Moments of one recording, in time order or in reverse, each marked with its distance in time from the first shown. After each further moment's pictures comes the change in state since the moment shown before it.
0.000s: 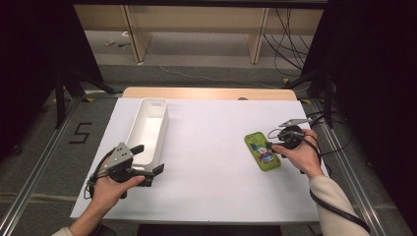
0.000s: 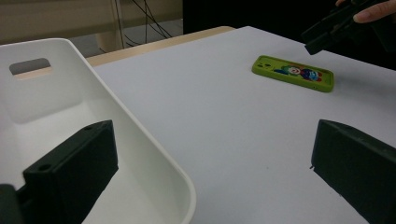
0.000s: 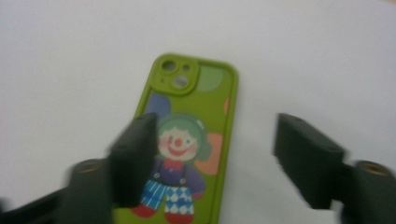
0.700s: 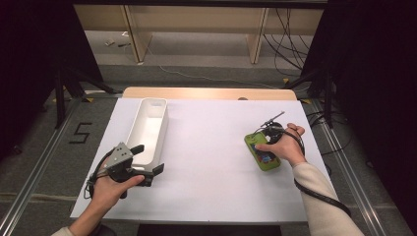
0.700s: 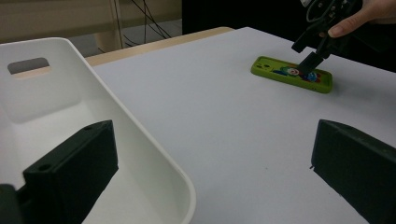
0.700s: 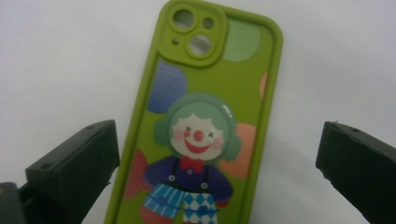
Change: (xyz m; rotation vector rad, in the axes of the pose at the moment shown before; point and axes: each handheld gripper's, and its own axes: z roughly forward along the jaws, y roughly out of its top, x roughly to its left) left arm 0.001 0.000 0.000 -0.002 -0.005 -0.006; right arm 0.019 0.027 0.039 0.324 -0.024 -0.035
